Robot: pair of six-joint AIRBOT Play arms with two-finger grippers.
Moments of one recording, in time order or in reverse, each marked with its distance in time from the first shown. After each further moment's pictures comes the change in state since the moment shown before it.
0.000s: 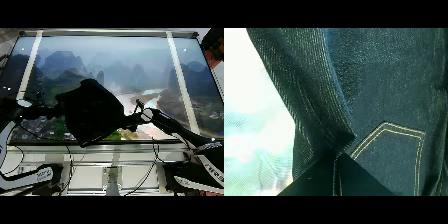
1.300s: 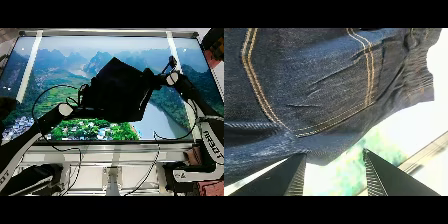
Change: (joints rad) left arm -0.733 0.144 0.000 -0.096 0.289 -0.112; right arm -0.467 -0.195 0.482 -0.259 -0.053 -0.201
